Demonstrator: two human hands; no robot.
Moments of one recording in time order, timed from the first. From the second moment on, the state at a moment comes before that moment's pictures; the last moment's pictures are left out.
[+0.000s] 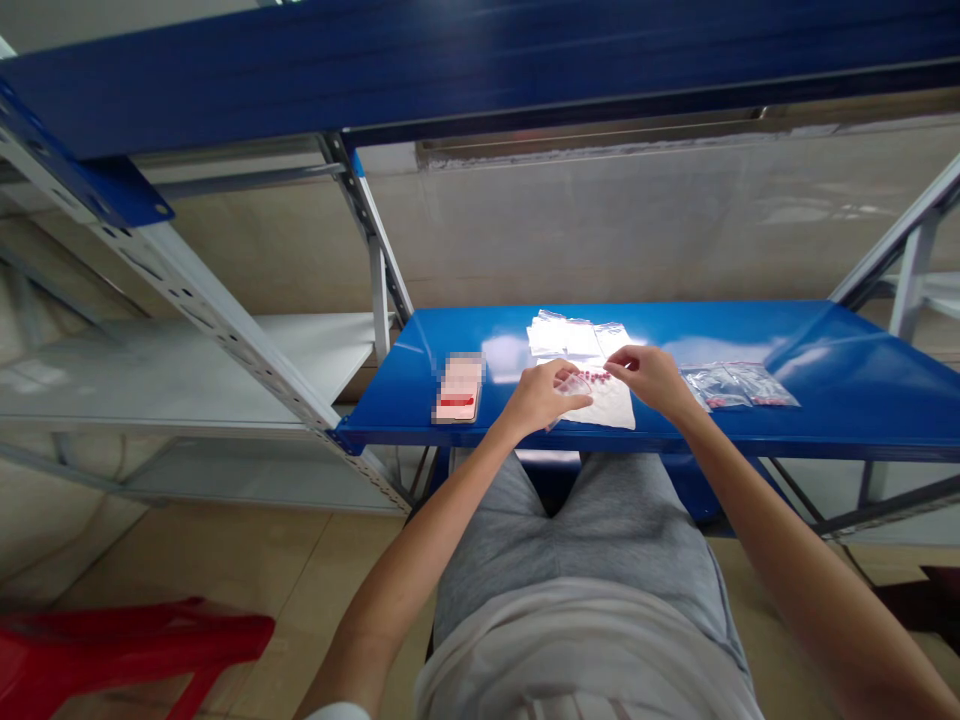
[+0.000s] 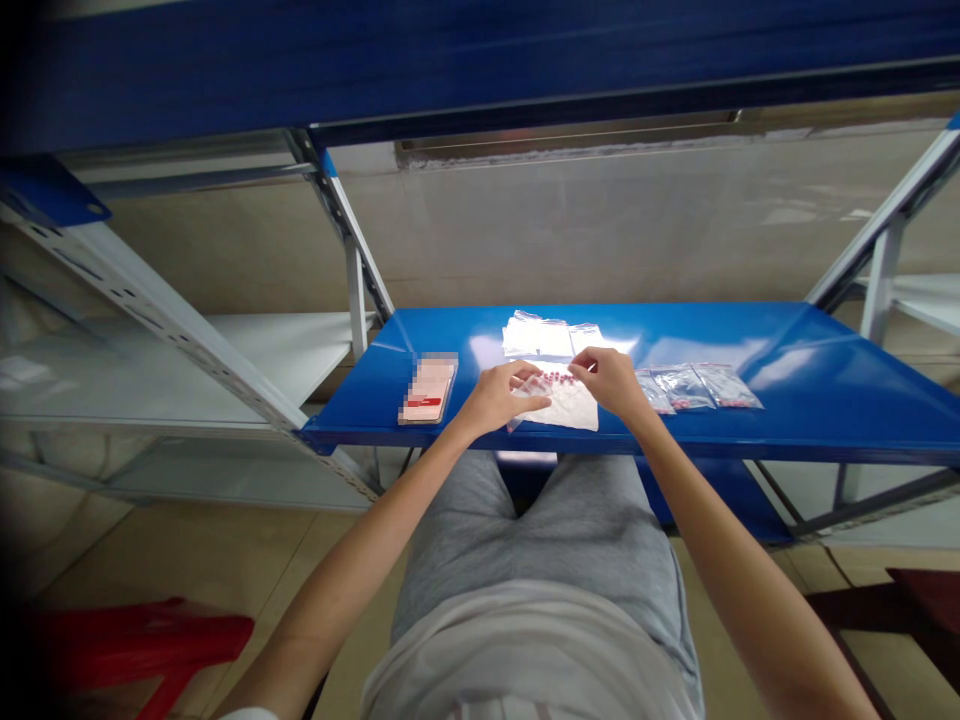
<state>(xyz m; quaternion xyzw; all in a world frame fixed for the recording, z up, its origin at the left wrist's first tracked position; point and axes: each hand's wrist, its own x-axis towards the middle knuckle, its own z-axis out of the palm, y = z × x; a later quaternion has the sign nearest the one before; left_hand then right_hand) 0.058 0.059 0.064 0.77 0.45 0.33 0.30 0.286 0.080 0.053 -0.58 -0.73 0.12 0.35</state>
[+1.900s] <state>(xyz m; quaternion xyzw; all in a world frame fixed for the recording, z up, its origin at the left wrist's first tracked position) 0.052 0.065 0.063 0.75 0.47 0.33 0.34 0.283 0.095 0.011 -0.62 -0.75 0.02 0.22</state>
